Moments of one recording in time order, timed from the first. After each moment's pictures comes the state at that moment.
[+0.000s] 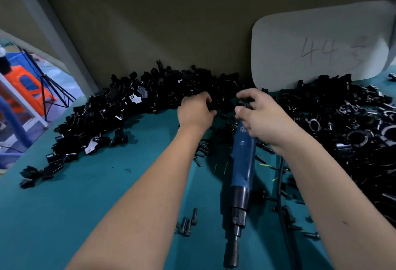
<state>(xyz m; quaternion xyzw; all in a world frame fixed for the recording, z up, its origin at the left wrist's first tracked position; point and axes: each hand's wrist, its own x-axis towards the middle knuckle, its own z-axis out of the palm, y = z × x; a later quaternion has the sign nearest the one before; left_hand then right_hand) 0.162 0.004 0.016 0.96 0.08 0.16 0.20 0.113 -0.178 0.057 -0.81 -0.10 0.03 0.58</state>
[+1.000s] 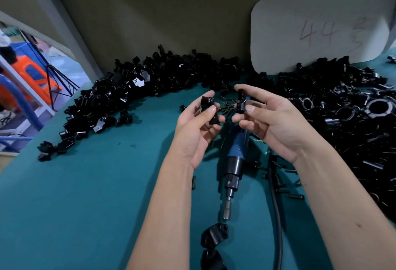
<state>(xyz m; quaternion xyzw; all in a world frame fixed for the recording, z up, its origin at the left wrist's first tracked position) 0.020 -0.028 0.019 0.48 0.03 0.06 0.87 0.049 -0.214 0.045 -0.53 -0.16 0.17 0.82</state>
